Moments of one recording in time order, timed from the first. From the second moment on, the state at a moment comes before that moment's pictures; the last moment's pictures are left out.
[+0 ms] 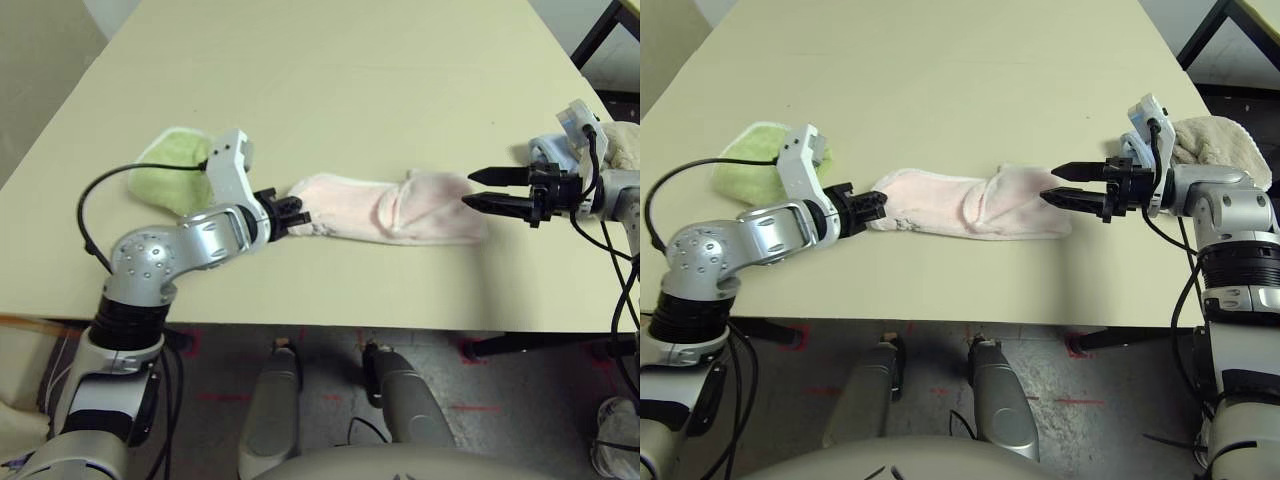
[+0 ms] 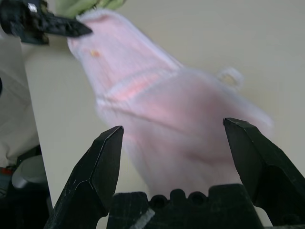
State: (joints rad) left arm -0.58 0.64 -0.04 -0.23 -1.68 0.98 0.73; right arm -0.68 -0.80 -0.05 0.51 0.36 0.46 1.42
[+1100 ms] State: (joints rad) left arm -1.11 0.17 -0.37 0.21 -0.85 1.02 -0.20; right arm -0.59 -0.82 -0.06 0.52 0.30 0.37 1.33
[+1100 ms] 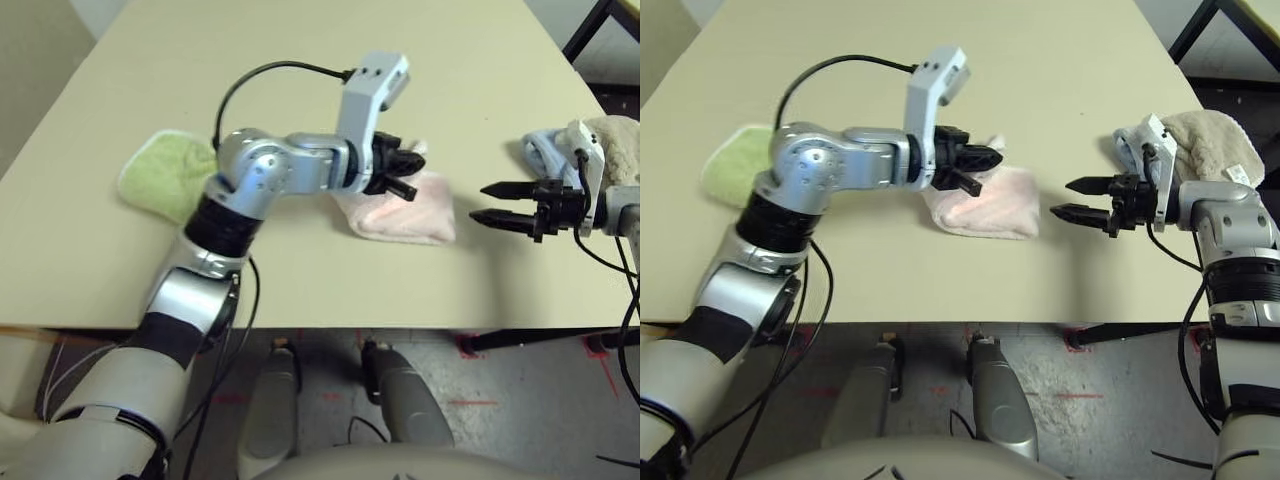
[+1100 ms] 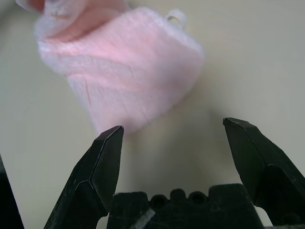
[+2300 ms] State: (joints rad) left arm -1.07 0.10 -0.13 -0.22 -0.49 1.40 -0.42; right arm -0.66 -0.78 -0.08 0.56 0.28 0.29 1.29
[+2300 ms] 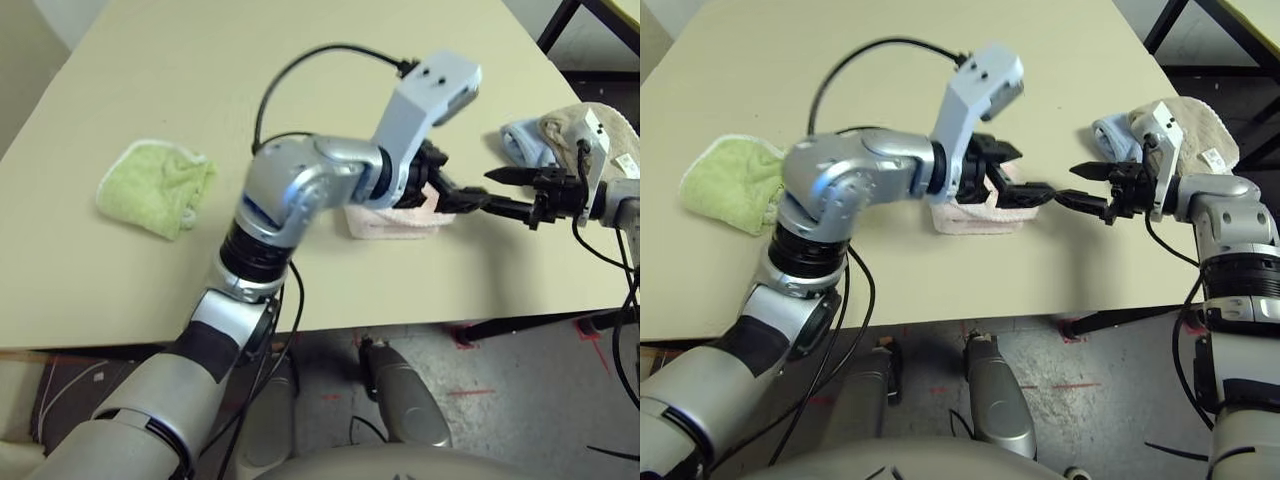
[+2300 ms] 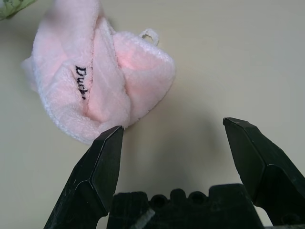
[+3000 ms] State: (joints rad) left arm -0.81 0.11 0.16 -0.25 -0.50 1.58 -0.35; right arm -0.68 -0.79 -0.09 0.56 0.29 0.21 1.41
